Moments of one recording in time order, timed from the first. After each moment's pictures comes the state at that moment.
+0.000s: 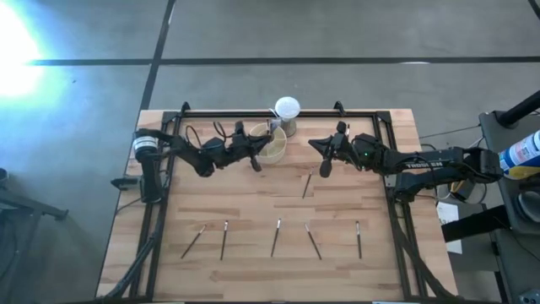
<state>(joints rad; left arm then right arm) 0.33 1.84 0.56 1.56 -0.04 0.06 -0.27 1.11 0.41 0.57 0.15 -0.02</state>
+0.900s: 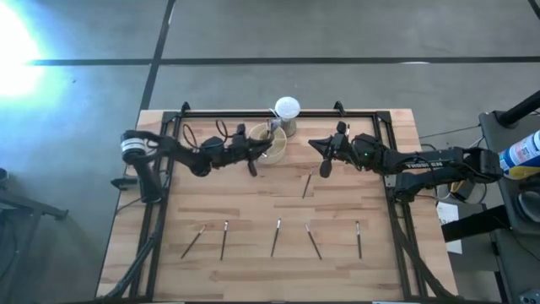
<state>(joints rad) 0.31 1.73 0.54 1.39 0.04 -0.02 -0.27 1.11 0.41 0.57 0.15 -0.02</state>
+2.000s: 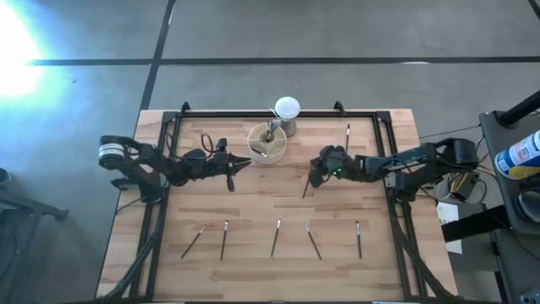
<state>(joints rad) 0.26 1.53 0.21 1.32 0.02 0.08 -0.16 1.40 0.43 0.30 0.37 0.56</state>
